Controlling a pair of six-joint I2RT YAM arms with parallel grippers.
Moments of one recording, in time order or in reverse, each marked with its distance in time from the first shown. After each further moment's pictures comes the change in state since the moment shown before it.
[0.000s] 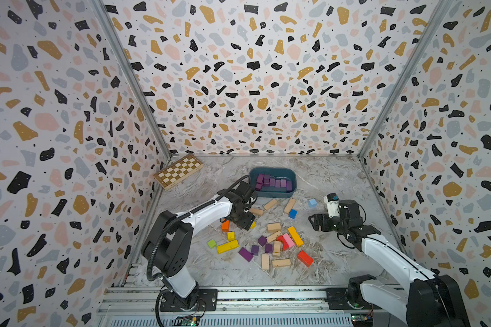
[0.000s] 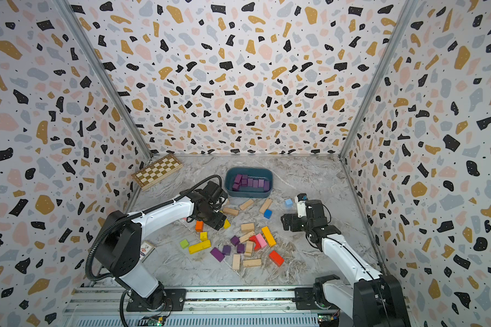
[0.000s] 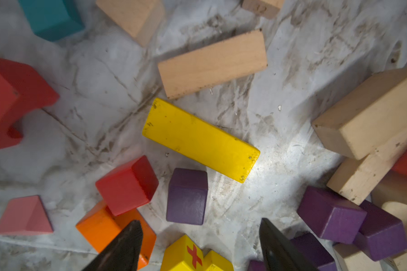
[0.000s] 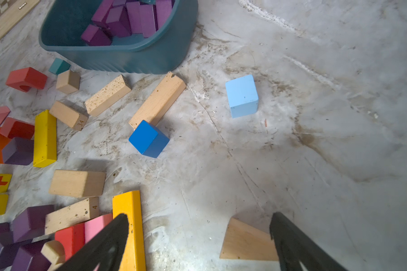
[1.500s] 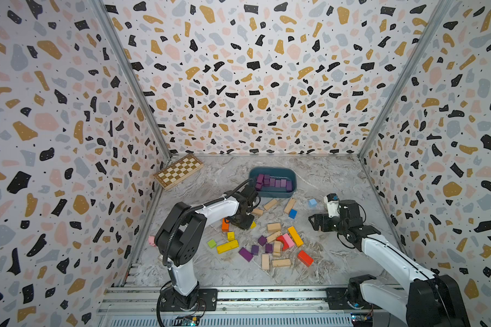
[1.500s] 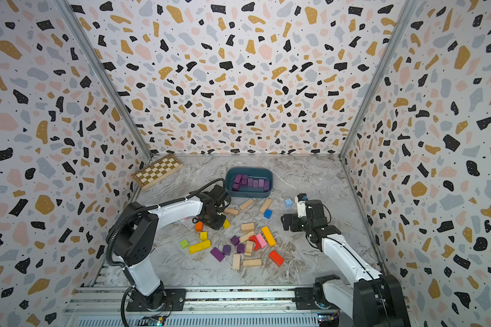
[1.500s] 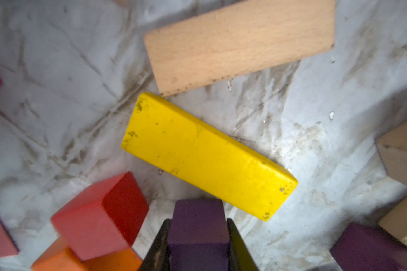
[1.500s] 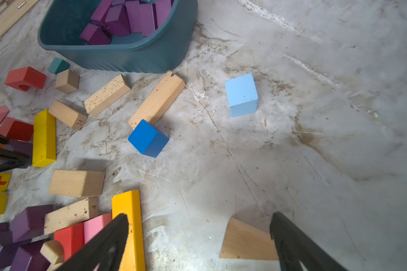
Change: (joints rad) left arm -0.011 0.123 0.039 -0.002 -0.043 -0.048; right arm 0.000 0.000 -0.002 0.000 0.001 0.000
